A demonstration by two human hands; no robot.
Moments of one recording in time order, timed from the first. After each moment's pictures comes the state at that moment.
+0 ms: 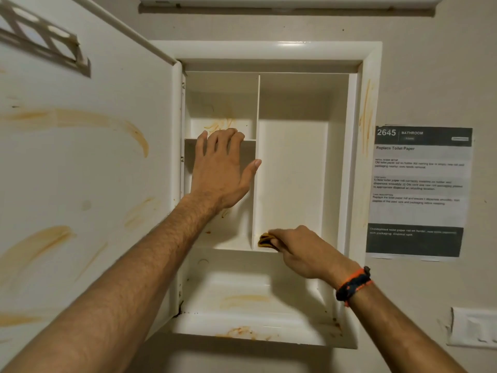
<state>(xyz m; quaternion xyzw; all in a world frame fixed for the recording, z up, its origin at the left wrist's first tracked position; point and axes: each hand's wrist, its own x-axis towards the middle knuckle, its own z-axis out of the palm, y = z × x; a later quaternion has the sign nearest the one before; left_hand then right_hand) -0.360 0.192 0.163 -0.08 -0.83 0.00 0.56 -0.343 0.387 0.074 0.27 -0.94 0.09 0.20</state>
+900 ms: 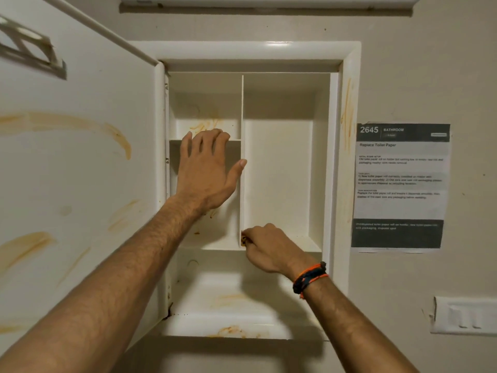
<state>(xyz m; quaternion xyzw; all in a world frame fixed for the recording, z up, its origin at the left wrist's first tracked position) -0.360 0.191 0.162 -0.09 -0.82 0.00 0.56 -0.341 0.349 0.073 0.24 -0.95 0.12 0.18</state>
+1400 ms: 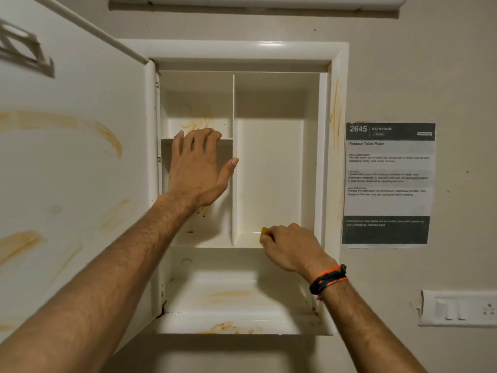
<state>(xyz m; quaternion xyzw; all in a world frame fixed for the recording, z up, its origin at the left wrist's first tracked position) -0.358 0.194 0.163 -0.10 -0.82 -0.01 0.56 -0.335 0.394 0.069 0.11 -0.96 0.09 0.22</state>
